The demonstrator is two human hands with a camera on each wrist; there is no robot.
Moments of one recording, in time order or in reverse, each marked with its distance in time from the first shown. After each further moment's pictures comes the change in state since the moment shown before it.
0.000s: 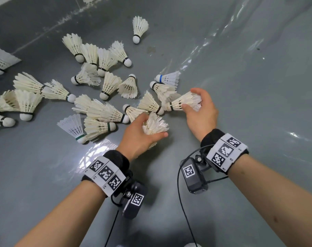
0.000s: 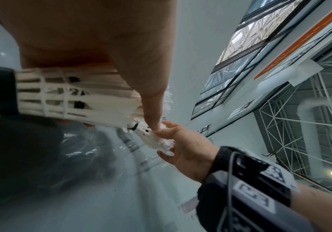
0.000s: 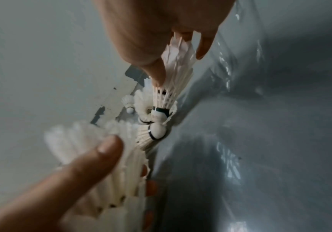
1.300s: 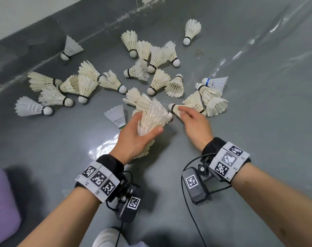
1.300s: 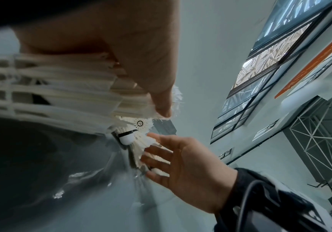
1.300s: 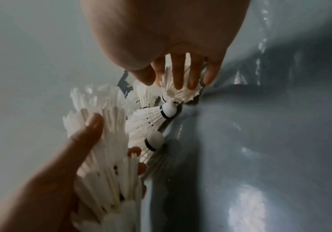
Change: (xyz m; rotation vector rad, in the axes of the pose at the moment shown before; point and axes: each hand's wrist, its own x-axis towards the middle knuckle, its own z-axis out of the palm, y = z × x) left_hand -0.041 -0.062 -0.094 -0.052 0.209 -0.049; right_hand -0.051 -0.036 0.093 -0.028 -0.481 0.026
